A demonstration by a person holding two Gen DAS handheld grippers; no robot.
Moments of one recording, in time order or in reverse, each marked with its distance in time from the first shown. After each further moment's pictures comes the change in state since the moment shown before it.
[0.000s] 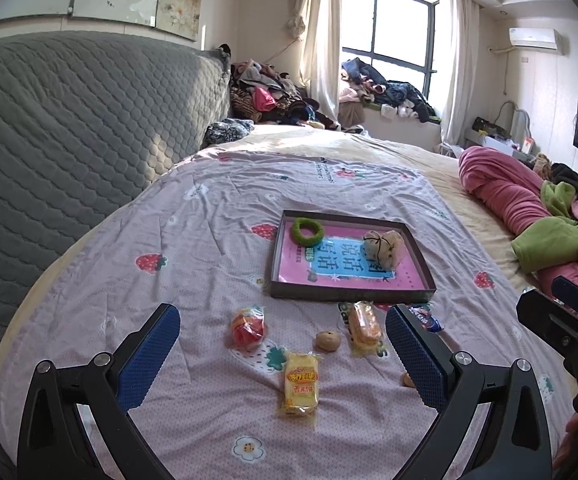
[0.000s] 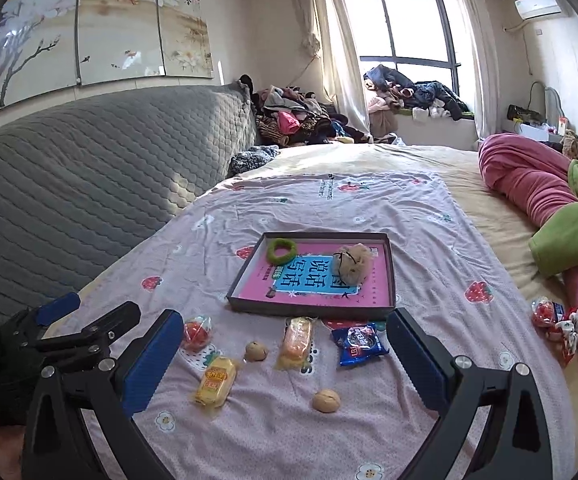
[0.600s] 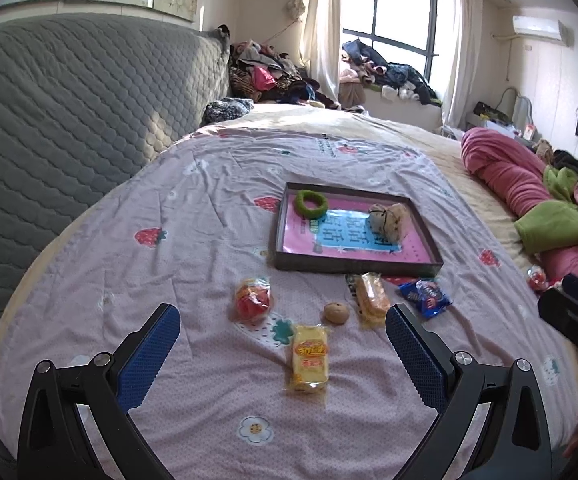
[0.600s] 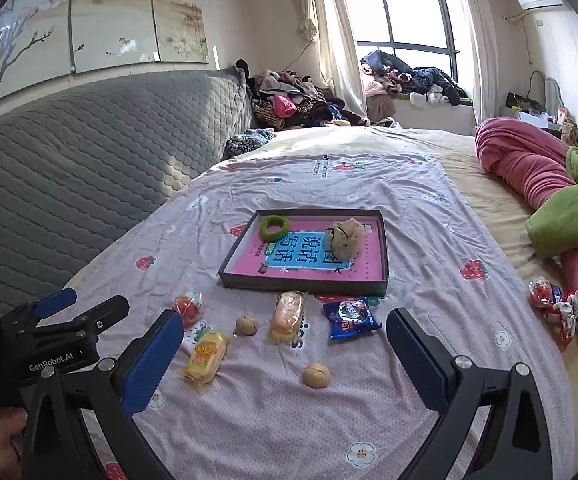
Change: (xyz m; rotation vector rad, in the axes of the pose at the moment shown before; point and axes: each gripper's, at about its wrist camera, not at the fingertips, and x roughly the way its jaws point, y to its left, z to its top) left arm 0.015 0.008 -0.022 0.011 0.072 0.001; right arm 0.002 -0.011 -0.019 0.003 0.058 -0.012
